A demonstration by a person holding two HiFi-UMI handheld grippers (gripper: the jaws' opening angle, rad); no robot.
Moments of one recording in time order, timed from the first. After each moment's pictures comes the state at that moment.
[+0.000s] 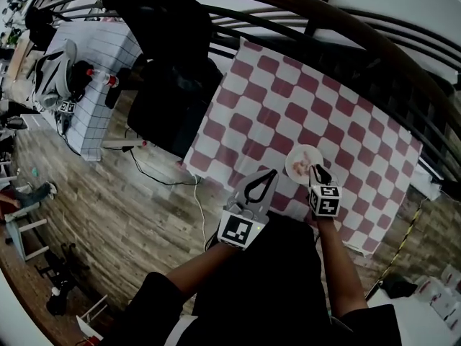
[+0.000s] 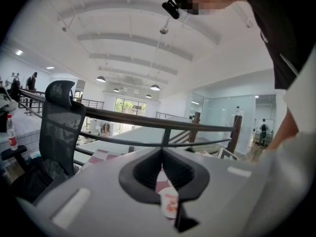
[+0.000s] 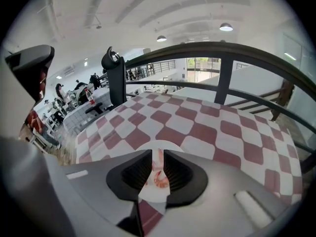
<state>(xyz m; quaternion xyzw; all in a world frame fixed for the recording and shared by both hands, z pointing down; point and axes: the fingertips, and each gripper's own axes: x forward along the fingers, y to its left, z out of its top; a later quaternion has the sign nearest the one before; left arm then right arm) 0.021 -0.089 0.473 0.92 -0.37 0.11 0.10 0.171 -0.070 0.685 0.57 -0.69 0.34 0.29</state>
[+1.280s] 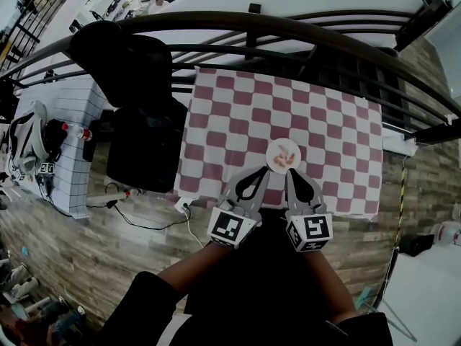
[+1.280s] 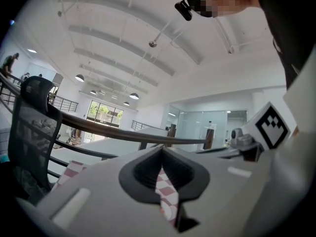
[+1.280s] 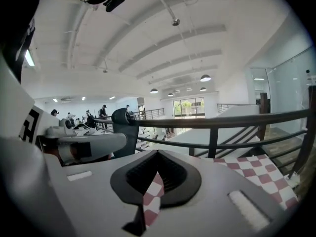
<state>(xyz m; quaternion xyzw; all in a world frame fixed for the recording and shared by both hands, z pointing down) 0.011 -0.050 0.410 0.96 -0.24 0.02 0.11 0.071 -0.024 0.433 0.70 -0.70 0.16 0.08</state>
